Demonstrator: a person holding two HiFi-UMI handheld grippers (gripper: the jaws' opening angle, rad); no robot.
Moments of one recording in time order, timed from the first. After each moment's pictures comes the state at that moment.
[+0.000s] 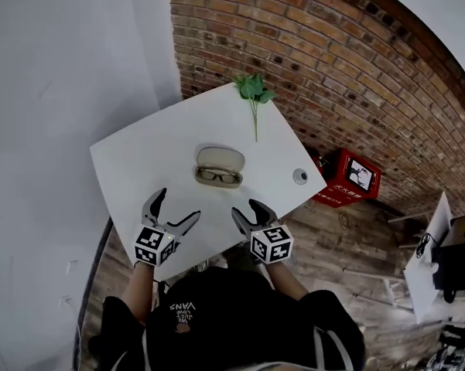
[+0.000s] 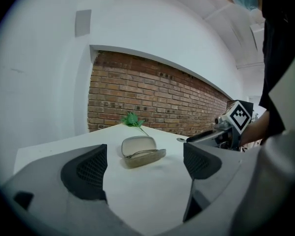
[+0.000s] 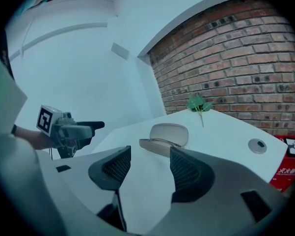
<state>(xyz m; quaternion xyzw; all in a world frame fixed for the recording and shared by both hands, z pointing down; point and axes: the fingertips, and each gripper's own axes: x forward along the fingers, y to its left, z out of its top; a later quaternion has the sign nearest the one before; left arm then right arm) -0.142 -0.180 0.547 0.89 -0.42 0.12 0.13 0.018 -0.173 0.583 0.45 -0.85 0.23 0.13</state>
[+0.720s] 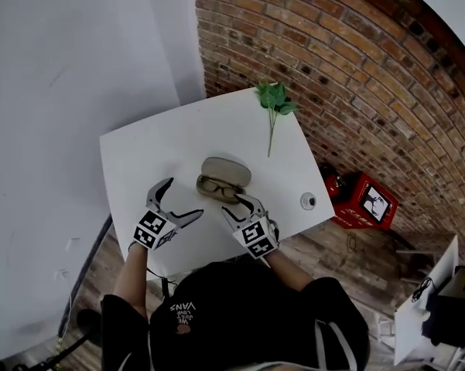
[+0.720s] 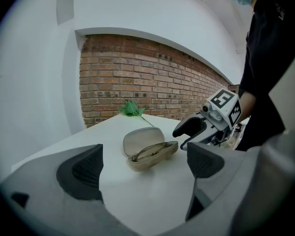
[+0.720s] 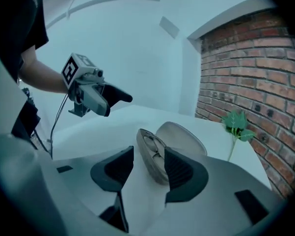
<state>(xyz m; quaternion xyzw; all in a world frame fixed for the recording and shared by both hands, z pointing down) -0.122 -0.243 0.585 0.88 -0.40 0.21 0.12 -0.020 -0.240 0.620 0.26 -0.92 0.06 0.29</state>
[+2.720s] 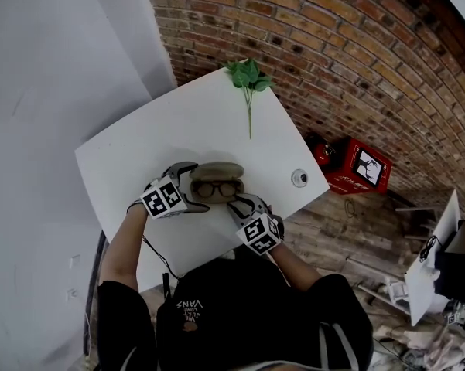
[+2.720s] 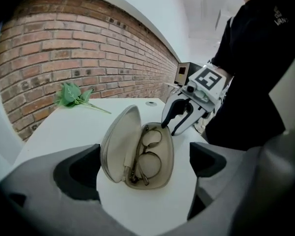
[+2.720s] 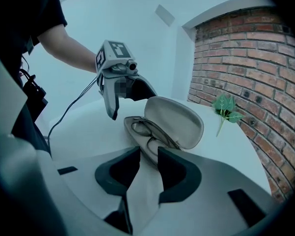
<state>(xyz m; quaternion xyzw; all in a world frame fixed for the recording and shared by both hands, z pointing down) -0.032 -0.264 0.646 0.93 -0.07 0.34 0.08 0.024 -0.229 0.656 0.30 -0.89 0.07 0.34</state>
